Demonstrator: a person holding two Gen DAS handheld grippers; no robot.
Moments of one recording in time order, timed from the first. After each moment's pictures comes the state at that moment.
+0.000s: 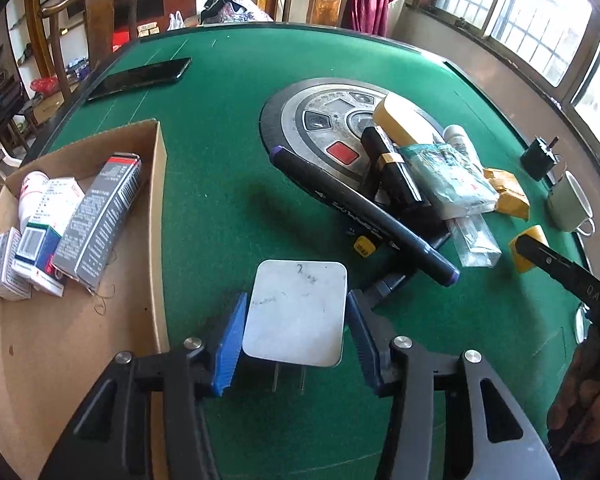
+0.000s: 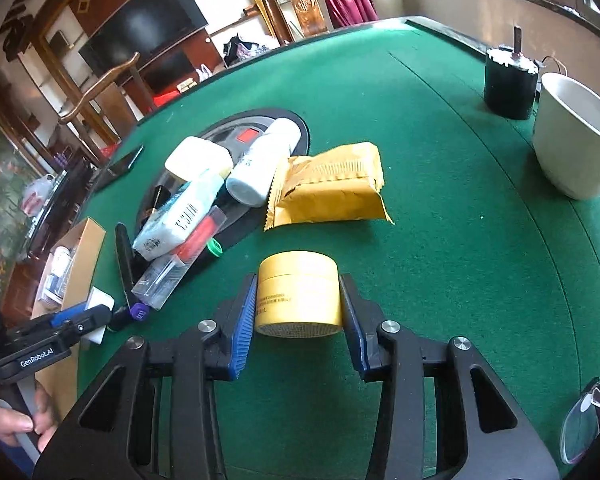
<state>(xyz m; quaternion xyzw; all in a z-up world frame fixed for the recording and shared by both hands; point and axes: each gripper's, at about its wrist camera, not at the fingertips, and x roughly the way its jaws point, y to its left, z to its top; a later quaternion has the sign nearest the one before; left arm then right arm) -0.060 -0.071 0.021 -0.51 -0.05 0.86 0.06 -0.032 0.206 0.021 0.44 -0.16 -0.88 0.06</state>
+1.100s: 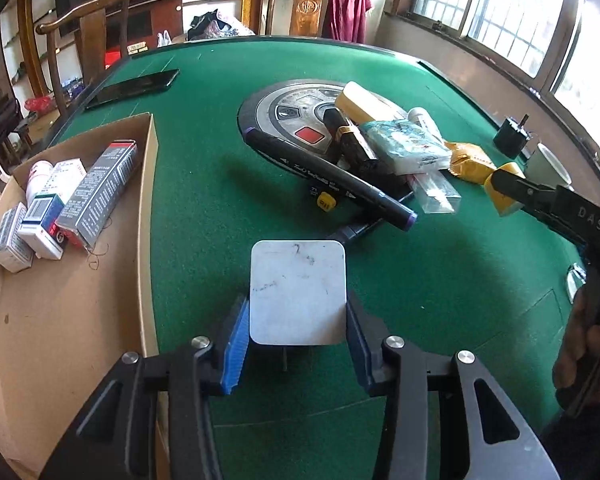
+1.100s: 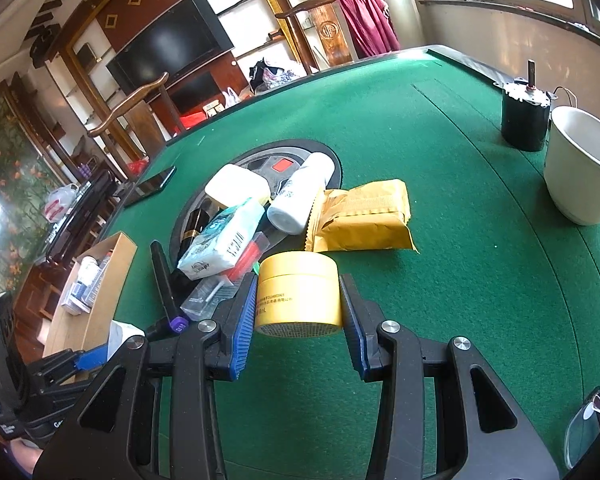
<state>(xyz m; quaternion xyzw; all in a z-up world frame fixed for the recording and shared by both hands) -0.015 -0.056 0.022 -0.47 -0.03 0.88 0.08 -0.022 0.199 0.043 0.39 -0.17 -0.90 0.10</state>
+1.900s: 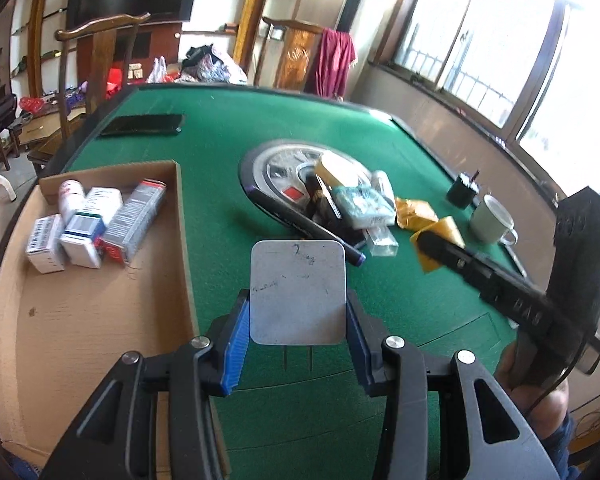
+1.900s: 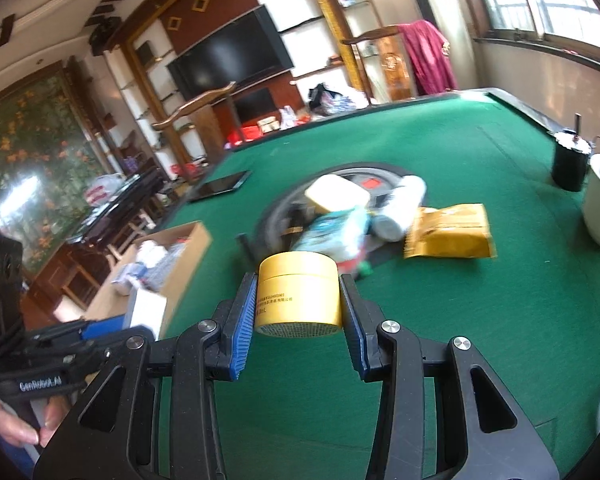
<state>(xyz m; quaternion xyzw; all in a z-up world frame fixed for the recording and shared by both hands) 0.033 -0.093 0.086 -0.40 -0.10 0.91 0.11 0.023 0.137 0.068 0.32 -0.14 -0.92 0.19</state>
